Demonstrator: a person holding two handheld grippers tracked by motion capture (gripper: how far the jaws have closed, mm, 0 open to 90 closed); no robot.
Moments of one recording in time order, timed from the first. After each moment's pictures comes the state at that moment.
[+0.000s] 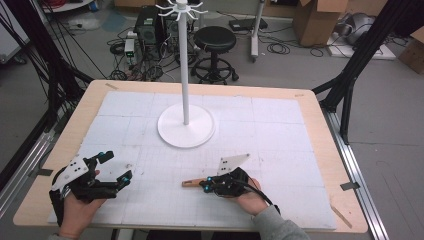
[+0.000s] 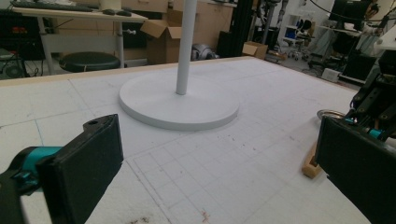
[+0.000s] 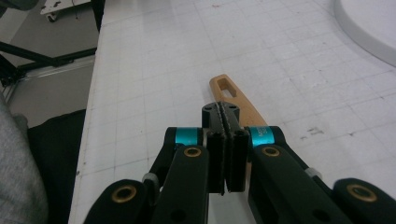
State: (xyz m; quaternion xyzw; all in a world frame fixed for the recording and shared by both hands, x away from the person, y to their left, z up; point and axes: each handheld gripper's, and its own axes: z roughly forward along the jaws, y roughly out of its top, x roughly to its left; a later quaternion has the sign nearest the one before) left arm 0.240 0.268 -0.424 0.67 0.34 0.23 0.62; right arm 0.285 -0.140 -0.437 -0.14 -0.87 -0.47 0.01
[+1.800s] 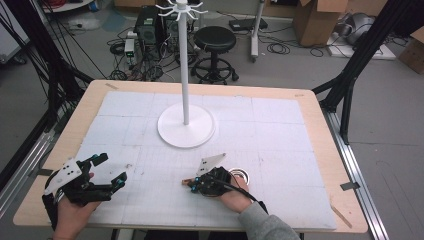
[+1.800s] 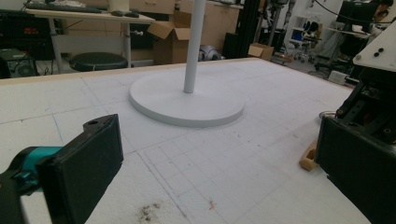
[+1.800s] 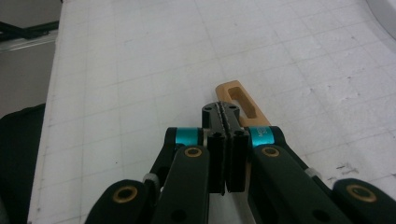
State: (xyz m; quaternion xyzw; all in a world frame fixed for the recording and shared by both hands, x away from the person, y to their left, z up) left arm 0.231 0.279 -0.424 0.66 0.35 0.24 0.62; right arm 0.290 -0.096 -0.443 -0.14 -0.90 -0.40 -0.01
